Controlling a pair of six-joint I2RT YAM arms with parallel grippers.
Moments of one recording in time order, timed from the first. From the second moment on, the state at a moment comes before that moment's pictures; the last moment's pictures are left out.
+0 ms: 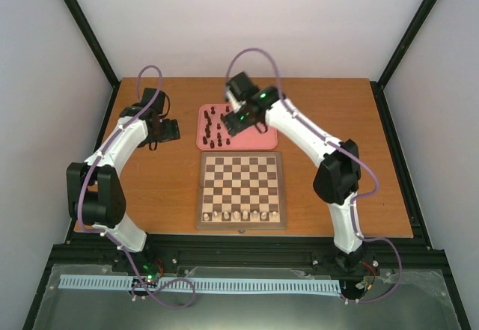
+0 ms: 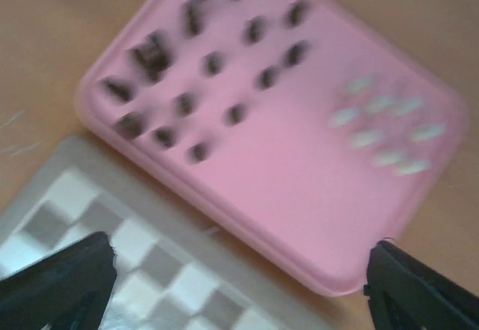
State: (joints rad) left arm -0.12 1.61 1.29 -0.84 -0.18 -0.37; right arm 0.76 2.06 2.01 -1.00 0.08 0.01
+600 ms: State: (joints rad) left arm -0.12 1.61 1.29 -0.84 -0.17 -0.37; right arm 0.46 2.42 2.23 -0.97 0.17 0.09
